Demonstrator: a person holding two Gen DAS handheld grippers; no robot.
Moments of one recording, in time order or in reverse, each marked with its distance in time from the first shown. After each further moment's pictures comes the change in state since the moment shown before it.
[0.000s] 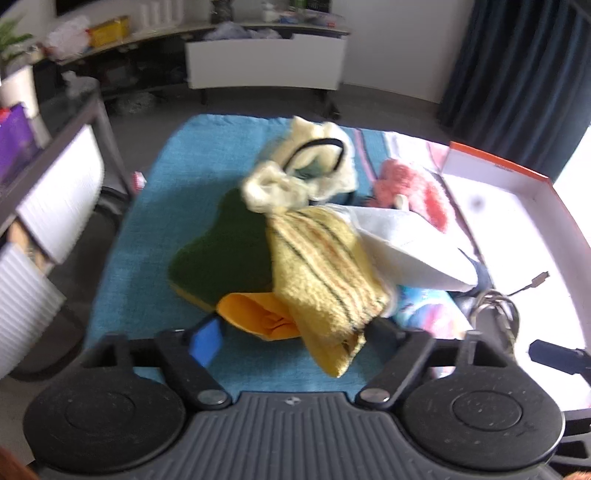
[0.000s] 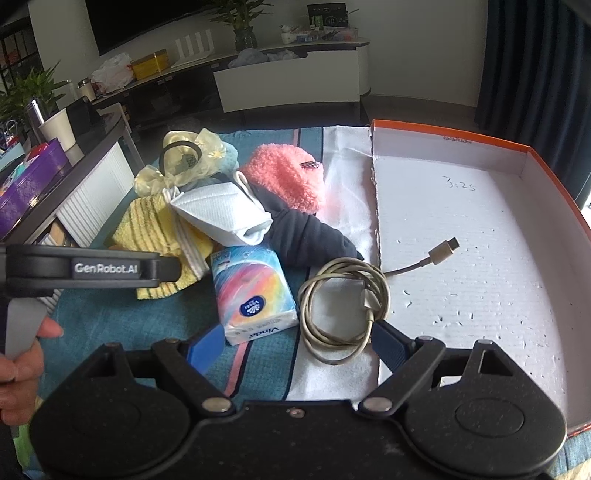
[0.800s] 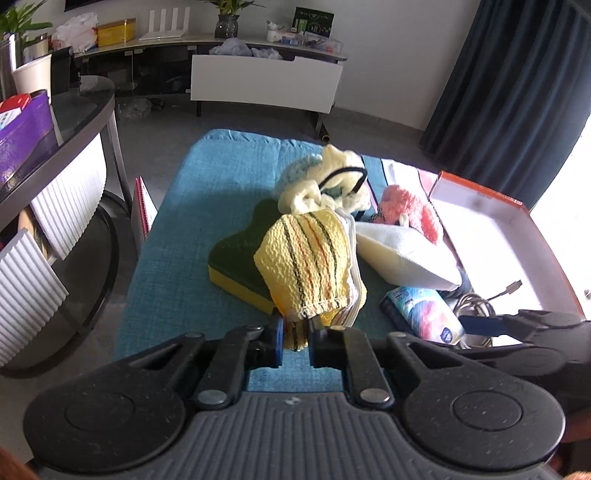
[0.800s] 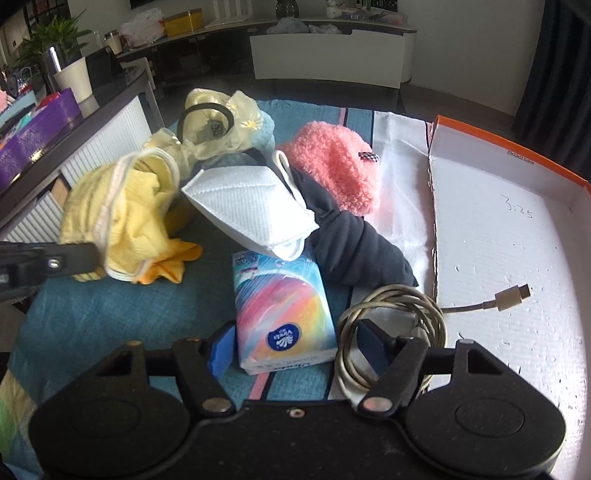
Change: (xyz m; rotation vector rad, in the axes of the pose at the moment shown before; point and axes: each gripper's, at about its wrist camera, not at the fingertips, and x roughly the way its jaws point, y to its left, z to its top) left arm -0.042 0.039 -0.015 -0.060 -0.082 -0.074; right arm 0.048 0.027 0.023 -0.140 0.093 0.017
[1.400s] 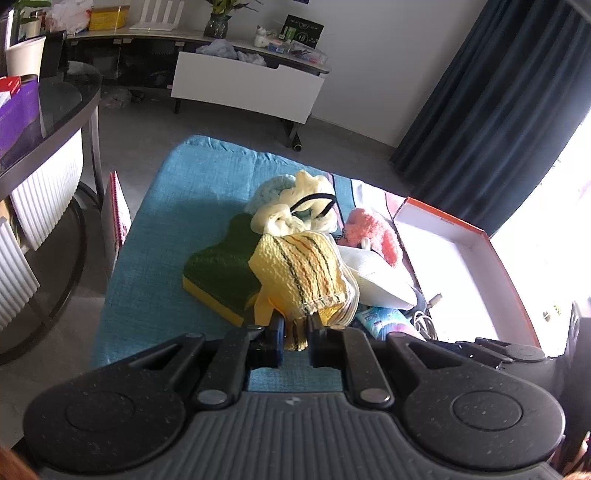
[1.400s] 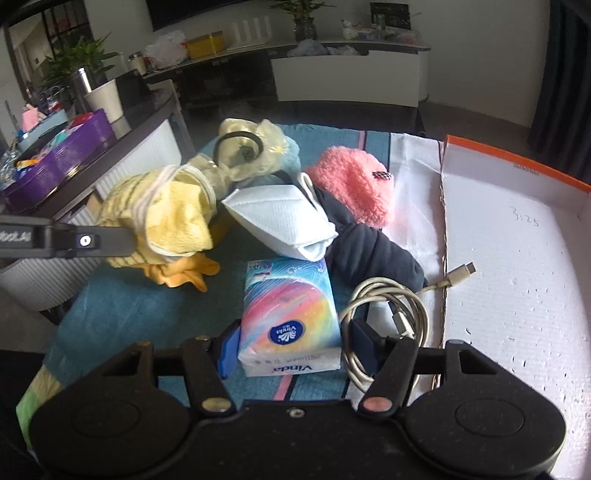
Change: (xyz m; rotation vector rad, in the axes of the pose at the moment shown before) left arm -0.014 0.007 0.008 -0.069 -0.014 -0.141; right arm -0.034 0.000 -0.013 -0.007 -0.079 0.103
